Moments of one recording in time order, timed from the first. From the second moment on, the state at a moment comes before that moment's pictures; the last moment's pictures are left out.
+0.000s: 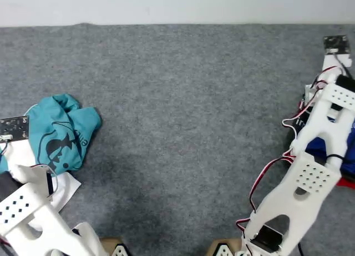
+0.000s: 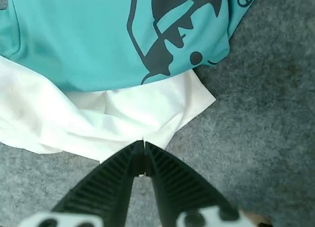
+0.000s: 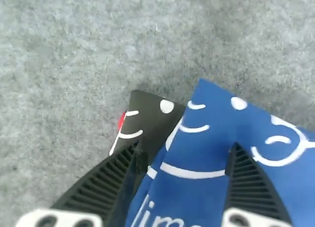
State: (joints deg) left arm -45.4 -48.0 47.2 89.4 -19.4; right arm 26.4 46.6 -40.8 64.0 26.9
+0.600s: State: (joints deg) left arm -45.4 -48.0 47.2 89.4 -19.4; right arm 28.0 49.7 -40.8 63.1 28.0
